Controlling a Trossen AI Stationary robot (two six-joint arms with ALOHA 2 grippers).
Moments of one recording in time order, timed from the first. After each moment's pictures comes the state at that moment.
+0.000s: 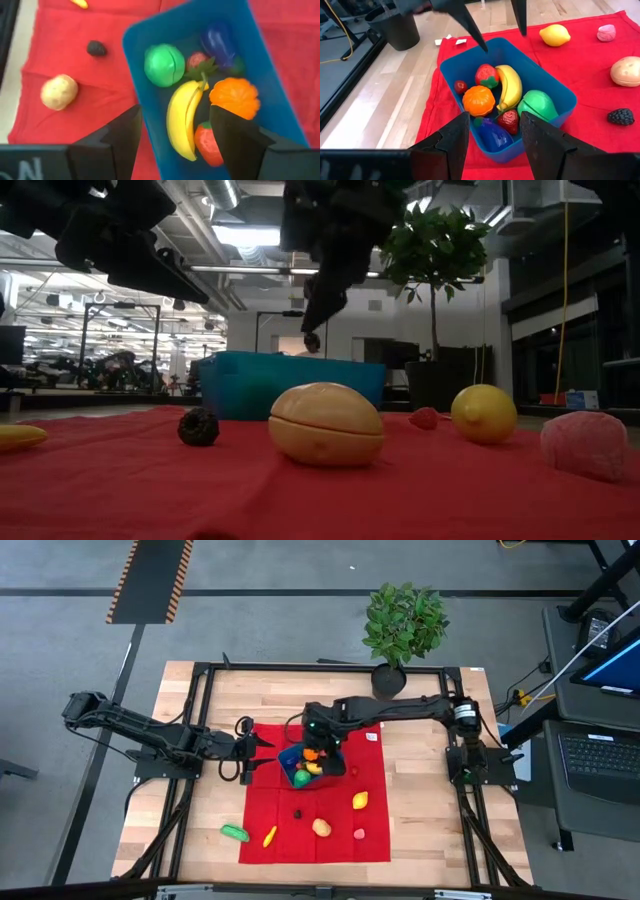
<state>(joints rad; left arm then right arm) -0.19 0.86 0.36 0.01 -0.33 0.04 -0.07 2.02 1.71 -0.82 -0.32 -0.16</state>
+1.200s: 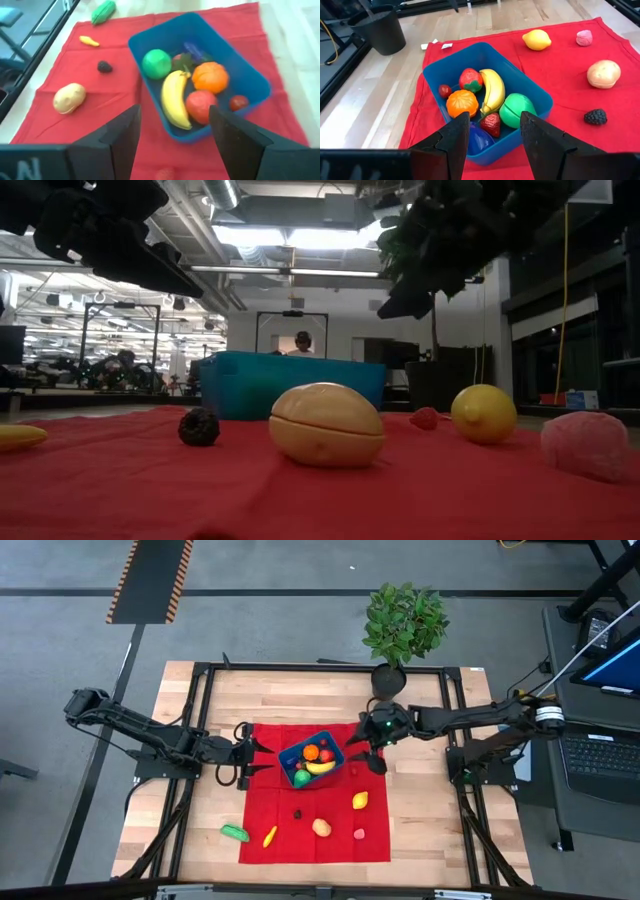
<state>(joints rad) -0.25 0.86 0.36 0.02 -0.33 0.00 -0.14 1.37 0.73 0.02 -0.32 0.00</state>
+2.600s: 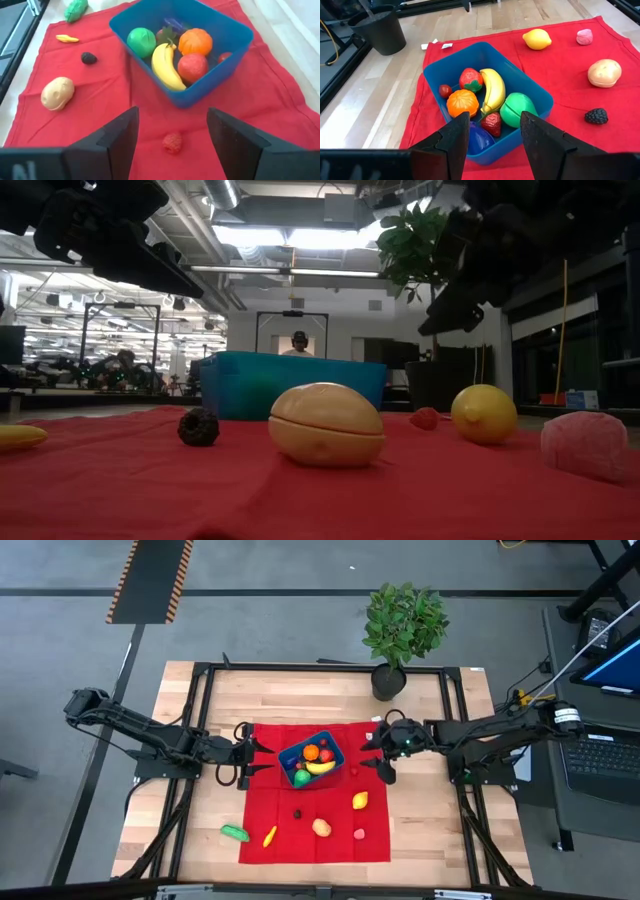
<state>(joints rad) -0.25 0.86 0.36 0.02 -0.33 0.01 0.00 1.21 0.55 0.05 -0.06 0.23</state>
